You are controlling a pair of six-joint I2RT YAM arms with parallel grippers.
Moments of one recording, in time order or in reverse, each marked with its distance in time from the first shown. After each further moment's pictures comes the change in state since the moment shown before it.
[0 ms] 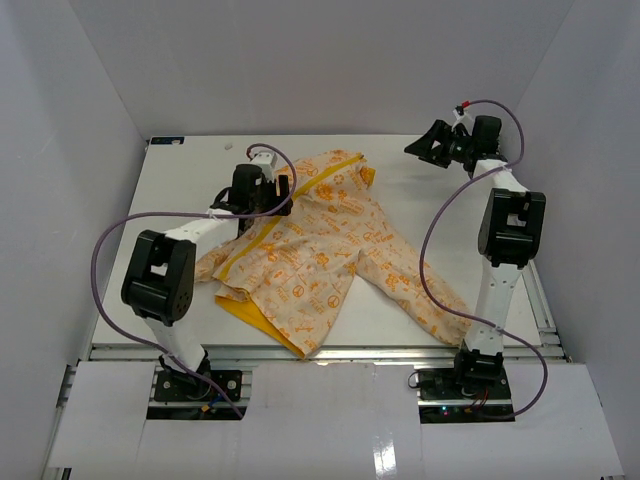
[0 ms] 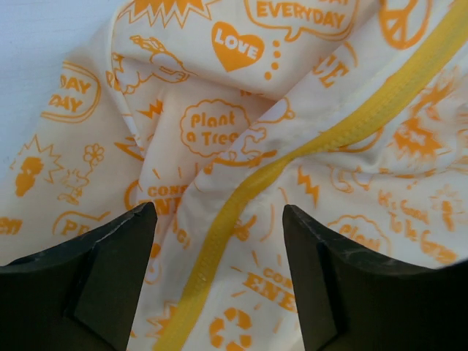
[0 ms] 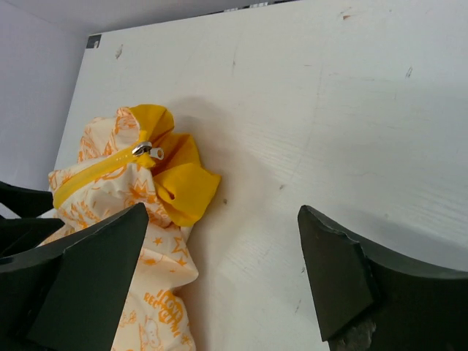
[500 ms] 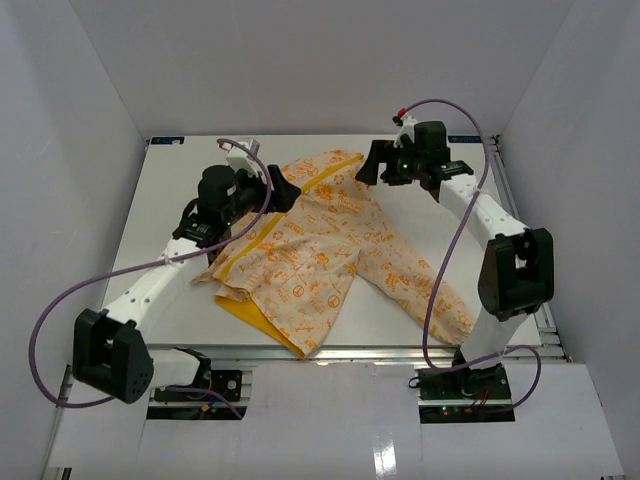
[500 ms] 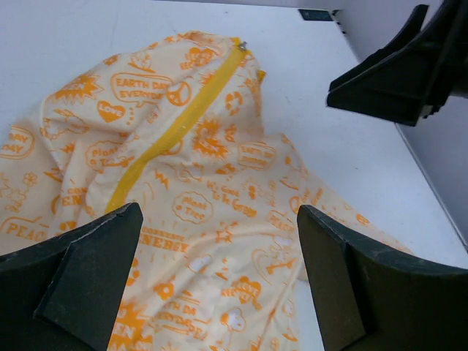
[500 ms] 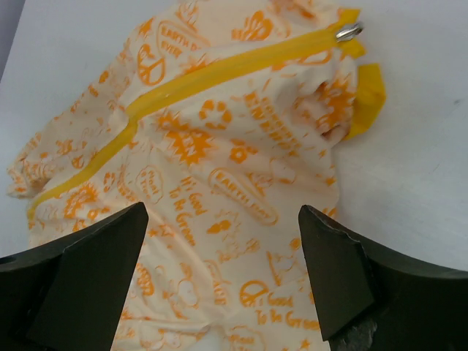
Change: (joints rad) left arm -0.035 -0.449 -0.085 -0.060 0.144 -0.144; right arm 0.336 -0.515 -0.357 -0.242 0.384 -0.174
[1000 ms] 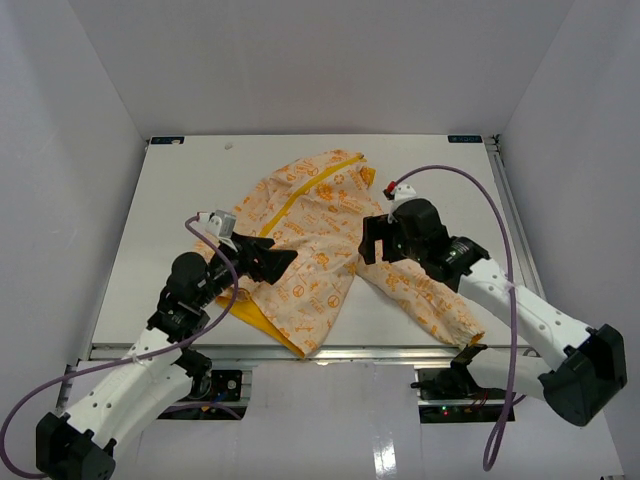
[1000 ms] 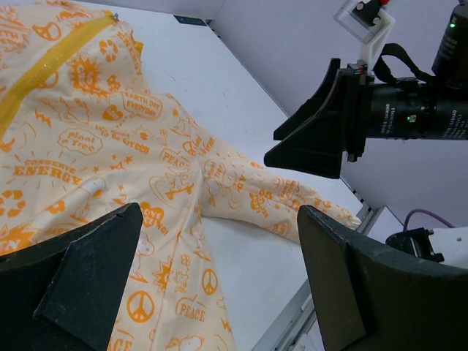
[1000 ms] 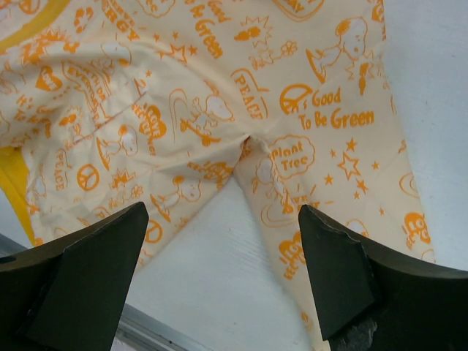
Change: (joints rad) left arm -0.136 -0.681 -0.589 0.198 0.091 -0.166; right arm 0.422 -0.675 -0.578 -0.195 0.562 0.052
